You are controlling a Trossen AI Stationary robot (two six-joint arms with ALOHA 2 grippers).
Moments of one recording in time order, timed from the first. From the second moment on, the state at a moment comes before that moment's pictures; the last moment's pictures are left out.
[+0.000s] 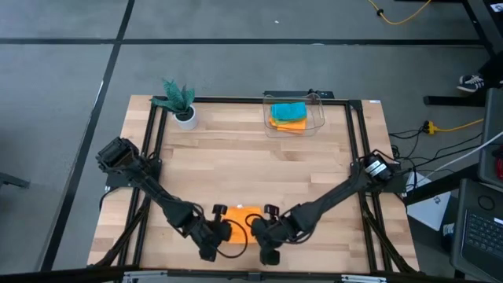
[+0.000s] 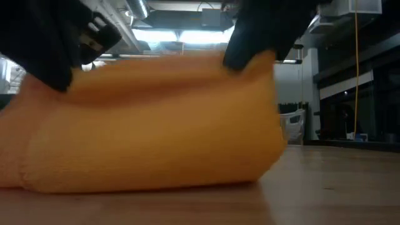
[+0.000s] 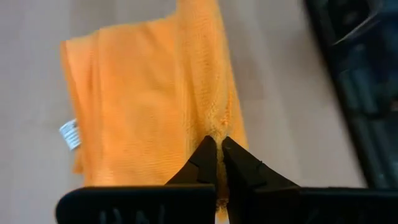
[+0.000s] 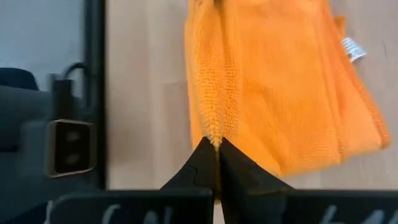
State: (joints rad) left arm -0.69 1.77 1.10 -0.31 -0.31 -0.46; right arm 0.56 2.05 1.57 -0.55 0.14 0.65
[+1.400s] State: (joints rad) left arm -0.60 1.71 1.02 -0.55 -0.37 -0.50; right arm 0.43 2.11 1.59 -0.51 0.16 0.33
